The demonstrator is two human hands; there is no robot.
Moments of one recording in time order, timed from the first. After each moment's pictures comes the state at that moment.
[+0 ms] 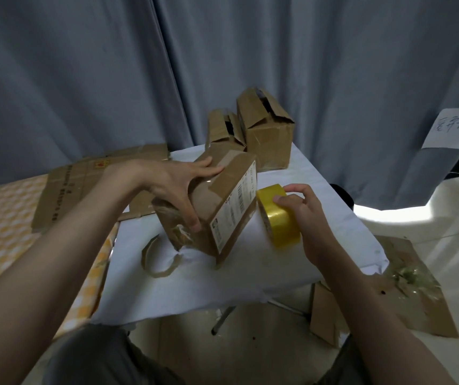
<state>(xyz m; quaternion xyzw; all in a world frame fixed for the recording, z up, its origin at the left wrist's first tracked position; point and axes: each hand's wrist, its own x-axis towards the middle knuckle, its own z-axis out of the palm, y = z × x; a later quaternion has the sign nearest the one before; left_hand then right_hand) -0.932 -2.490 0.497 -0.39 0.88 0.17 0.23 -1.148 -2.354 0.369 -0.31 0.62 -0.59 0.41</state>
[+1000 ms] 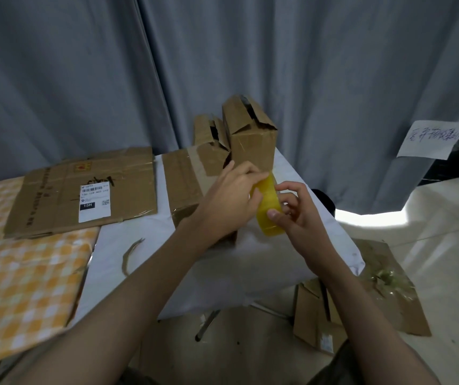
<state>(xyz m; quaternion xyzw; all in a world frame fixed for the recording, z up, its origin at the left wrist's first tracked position) -1.030 -2.418 0.433 -0.30 0.92 0.10 -0.22 -1.171 -2.330 0.361 -0.49 0.53 -0.61 0.32</state>
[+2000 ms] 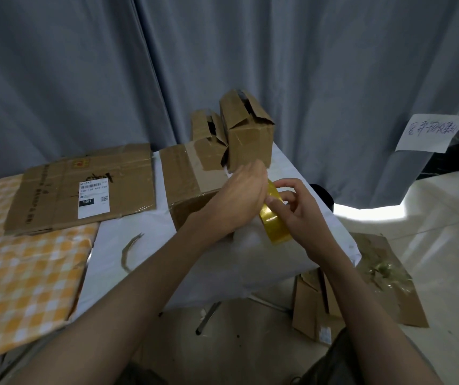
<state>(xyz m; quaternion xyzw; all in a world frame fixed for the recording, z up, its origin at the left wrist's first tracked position) -1.046 -2.403 0.432 -0.31 0.92 0.09 -0.20 -1.173 -2.328 0.366 -0.49 0.60 -0.57 0.27</state>
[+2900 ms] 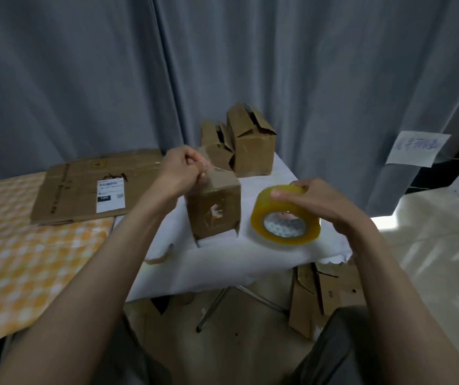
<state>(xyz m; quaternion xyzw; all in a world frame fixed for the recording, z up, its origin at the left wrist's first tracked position) -0.946 -2.409 0.485 -0.49 0.69 0.39 -0.37 -1.179 -2.290 0.452 -0.52 0.73 -0.33 0.29</state>
